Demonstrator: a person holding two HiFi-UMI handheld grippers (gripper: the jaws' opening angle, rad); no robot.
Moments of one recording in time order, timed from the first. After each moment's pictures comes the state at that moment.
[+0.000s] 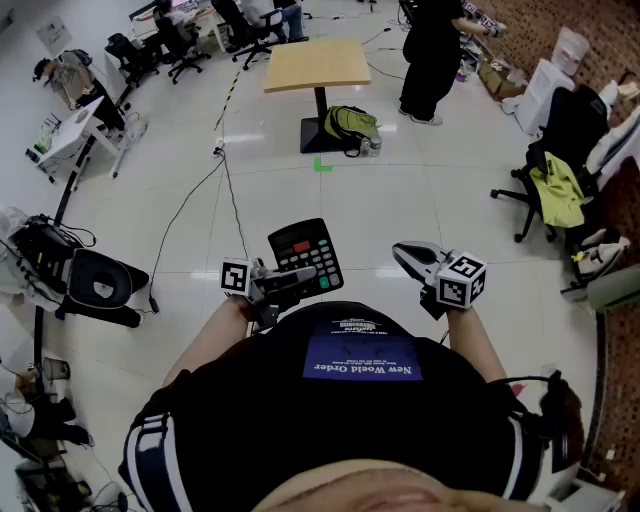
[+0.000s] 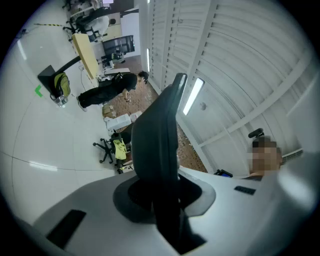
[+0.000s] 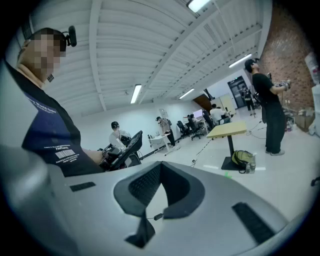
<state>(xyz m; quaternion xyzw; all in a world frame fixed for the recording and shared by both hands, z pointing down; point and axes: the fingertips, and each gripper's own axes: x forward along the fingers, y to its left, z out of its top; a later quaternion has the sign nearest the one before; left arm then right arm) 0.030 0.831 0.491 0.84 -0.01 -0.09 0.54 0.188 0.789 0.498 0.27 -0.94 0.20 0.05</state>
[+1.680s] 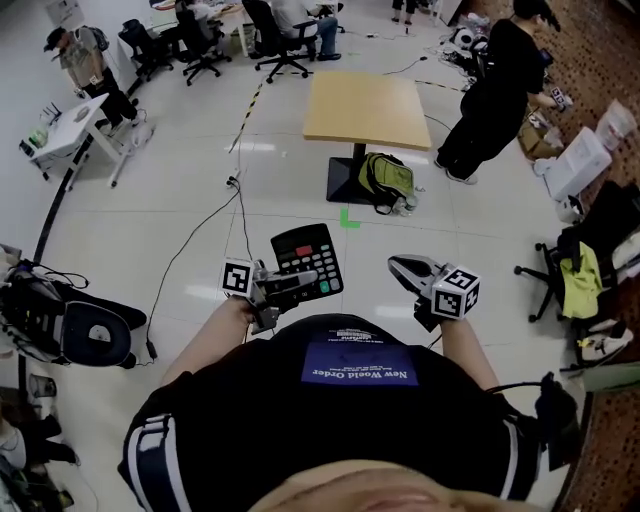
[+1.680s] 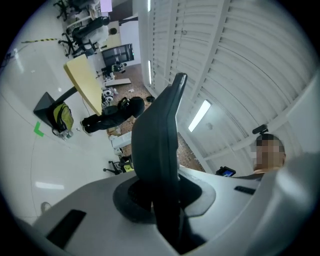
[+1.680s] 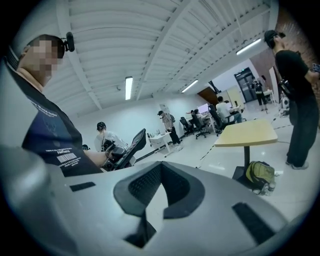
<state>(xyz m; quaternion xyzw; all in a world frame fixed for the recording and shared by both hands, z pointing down) -0.159 0.422 0.493 0.85 -0.03 -0.11 0.52 -0.010 0.381 0.497 0.24 -0.95 0.20 0.07</state>
